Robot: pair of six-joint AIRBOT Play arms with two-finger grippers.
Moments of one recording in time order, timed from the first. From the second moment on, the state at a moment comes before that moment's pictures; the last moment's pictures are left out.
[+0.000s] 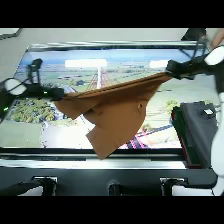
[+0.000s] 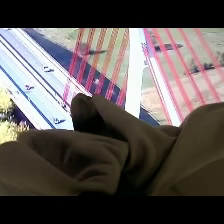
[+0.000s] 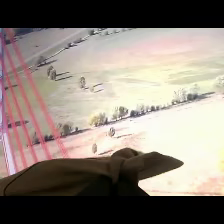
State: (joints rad) left arm -0.06 -1.32 1.29 1.23 -1.01 -1.46; right arm -0.10 -1.56 1.74 -1.22 1.12 1.59
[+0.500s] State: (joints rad) left arm -0.08 -1.72 1.56 1.12 -0.88 -1.42; right arm -0.07 -1.82 1.75 -1.01 0.91 1.66
